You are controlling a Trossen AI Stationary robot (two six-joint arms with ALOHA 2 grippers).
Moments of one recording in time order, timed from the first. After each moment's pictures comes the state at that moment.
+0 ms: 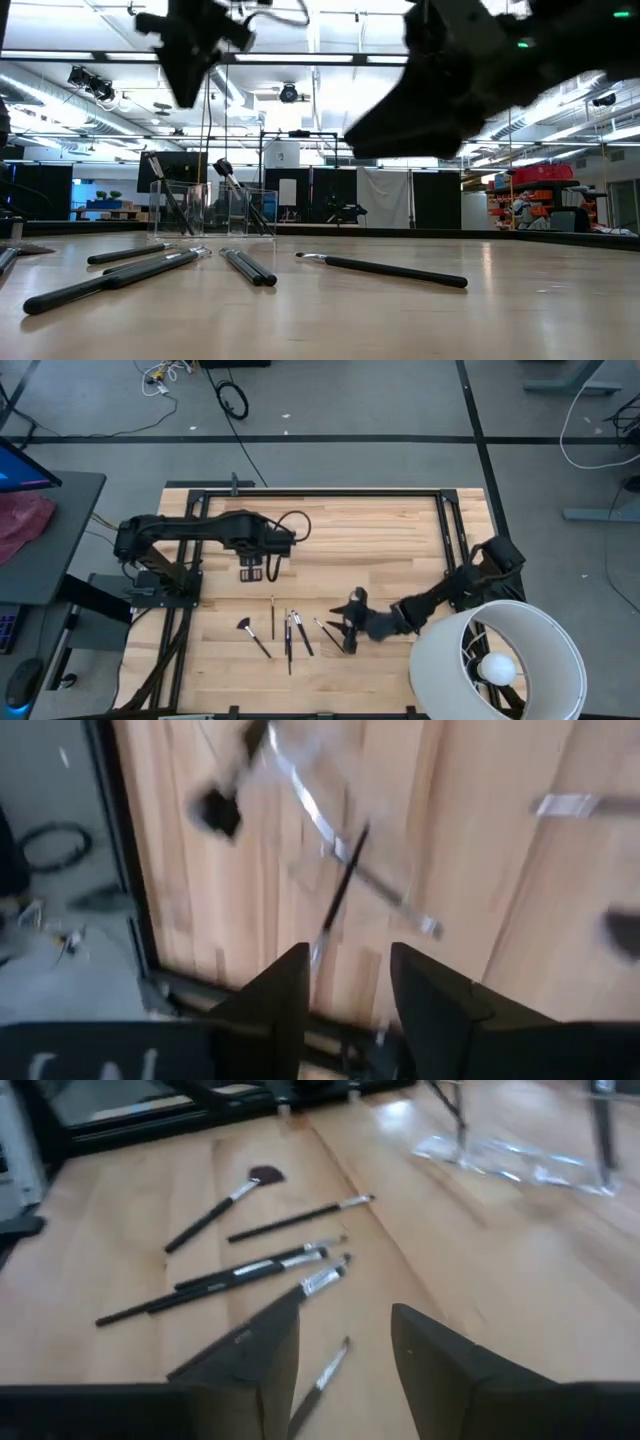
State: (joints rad) left arm 0.04 1.60 1.52 -1.53 -0.35 -0.05; right arm 0.49 1.79 0.78 0.49 0.60 0.44
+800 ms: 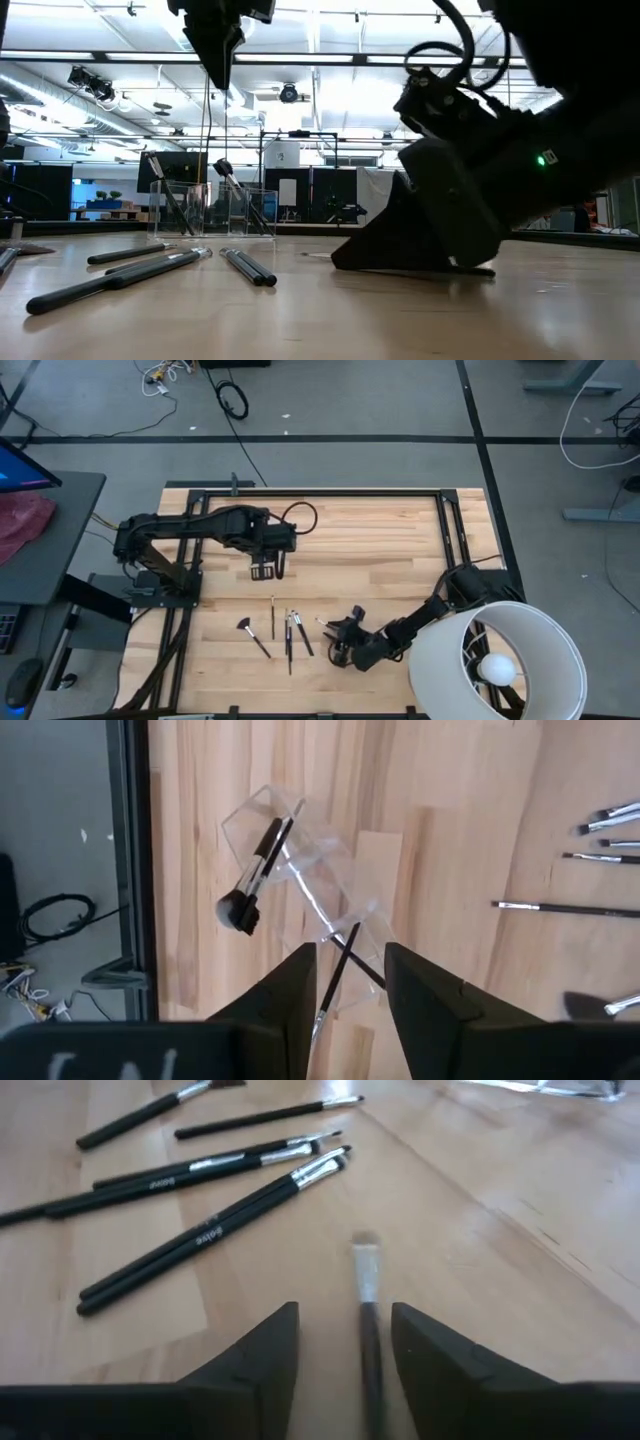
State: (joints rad) left arm 0.03 1.59 1.61 -1.40 -0.35 -0.01; right arm 0.56 2.16 0.94 0.49 0.81 0.58
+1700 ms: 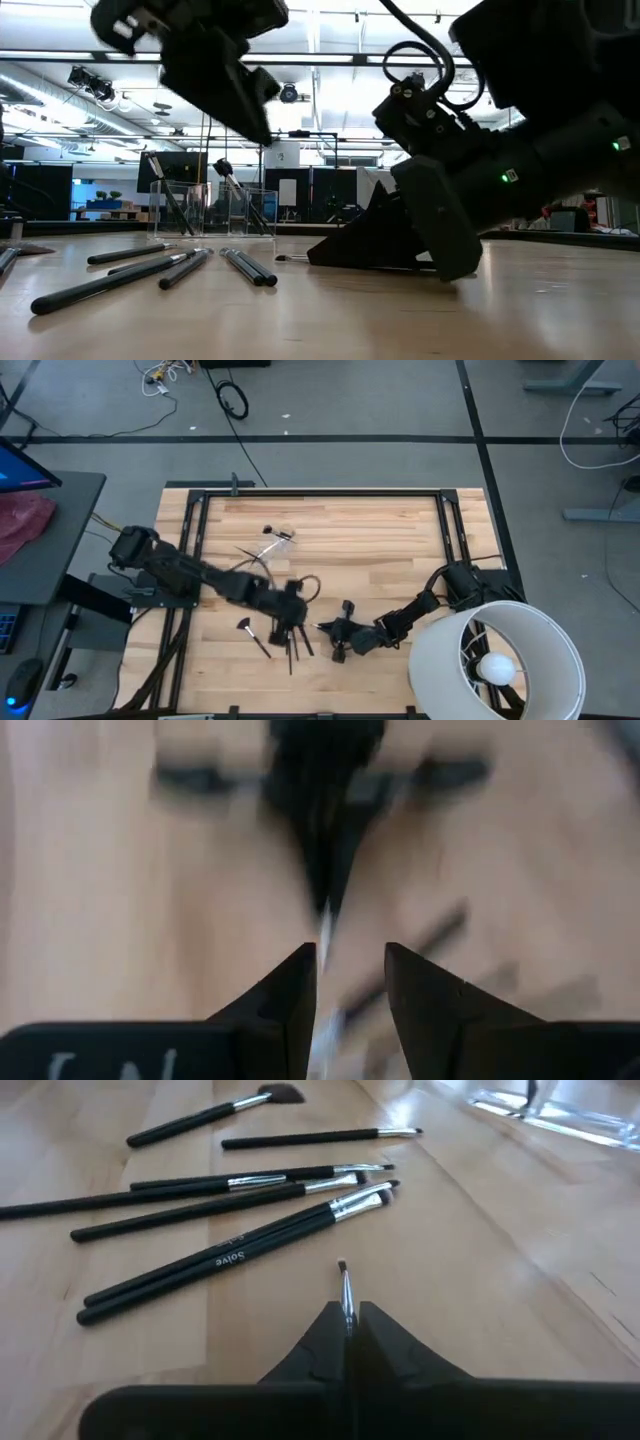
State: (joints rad) left arm -0.30 1.61 0.97 -0.17 -0.07 0.01; right arm 0.46 2.22 0.86 0.76 0.62 0.28
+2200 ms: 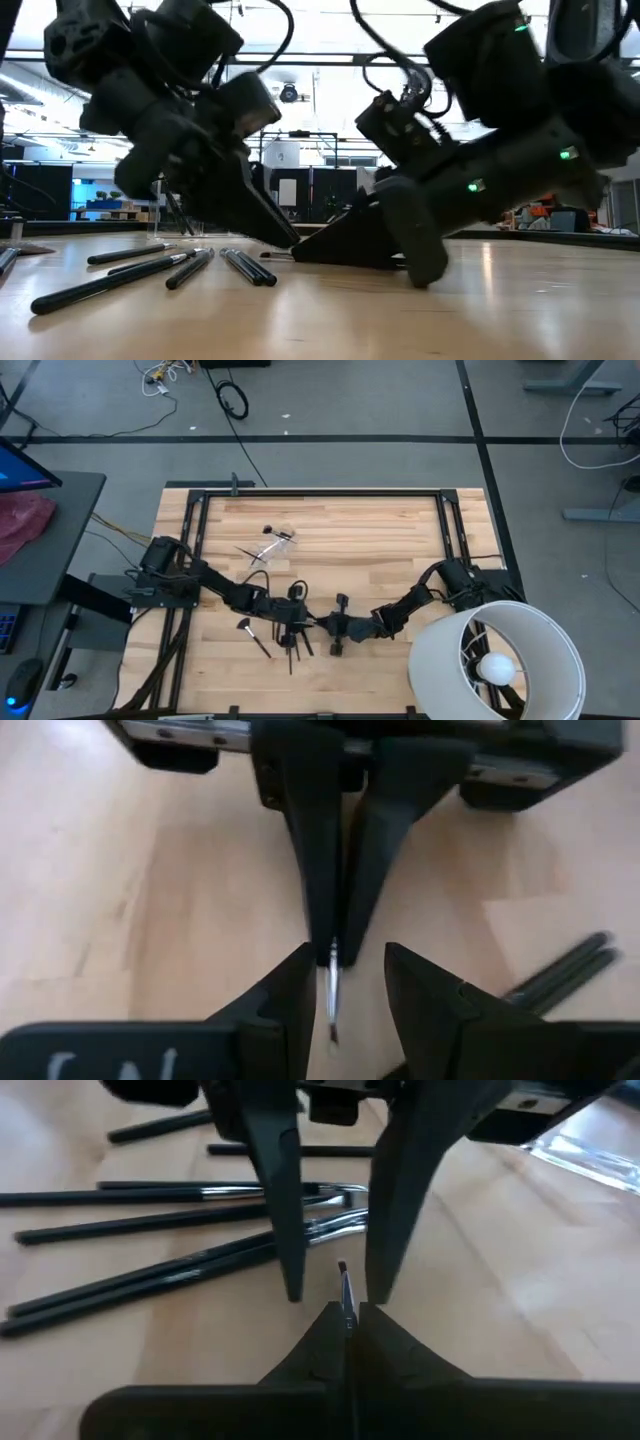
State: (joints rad) left arm -0.30 1.86 0.69 0.56 -0.16 -0.11; right arm 0.38 2.20 0.86 0.89 0.53 0.11
